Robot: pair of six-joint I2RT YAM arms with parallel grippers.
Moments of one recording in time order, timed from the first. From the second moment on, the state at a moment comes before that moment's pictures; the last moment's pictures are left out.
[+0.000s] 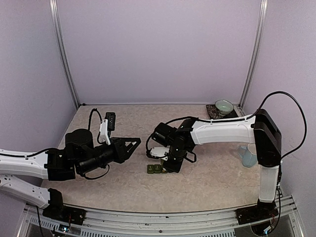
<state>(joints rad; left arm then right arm) -1.16 1.05 0.63 0.26 -0.31 -0.65 1.03 2.00 1.52 -0.85 0.06 -0.22</state>
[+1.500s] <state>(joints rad) -1.16 1.07 0.62 0.28 -0.31 -0.65 1.05 2.03 1.60 -0.91 0.14 -0.24</state>
